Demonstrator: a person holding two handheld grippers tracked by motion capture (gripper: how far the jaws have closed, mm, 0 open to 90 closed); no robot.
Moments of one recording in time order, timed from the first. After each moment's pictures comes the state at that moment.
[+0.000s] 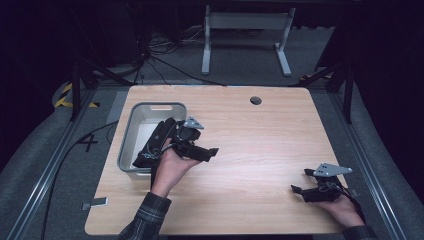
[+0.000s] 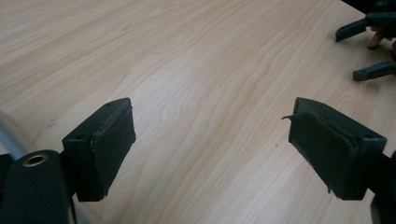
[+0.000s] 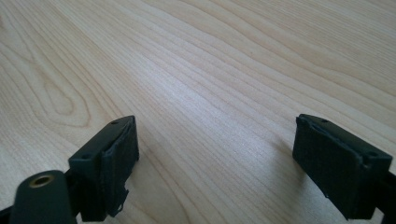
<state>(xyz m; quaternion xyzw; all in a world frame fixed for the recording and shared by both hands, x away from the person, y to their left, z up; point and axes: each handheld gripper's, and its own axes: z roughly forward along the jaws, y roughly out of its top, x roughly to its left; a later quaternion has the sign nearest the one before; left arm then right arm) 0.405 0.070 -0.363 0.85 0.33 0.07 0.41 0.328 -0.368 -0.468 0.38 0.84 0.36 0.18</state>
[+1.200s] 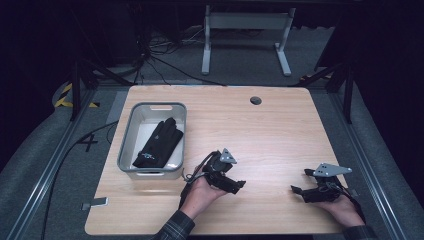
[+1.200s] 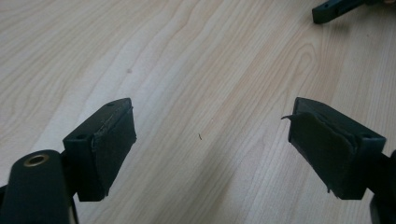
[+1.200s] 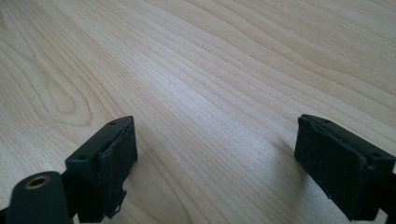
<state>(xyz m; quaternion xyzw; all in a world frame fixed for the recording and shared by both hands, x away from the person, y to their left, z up) 0.366 -0.009 -0.439 0.88 0.26 0.03 0.39 0.328 -0.367 -0.468 0.38 0.84 0.36 0.18</state>
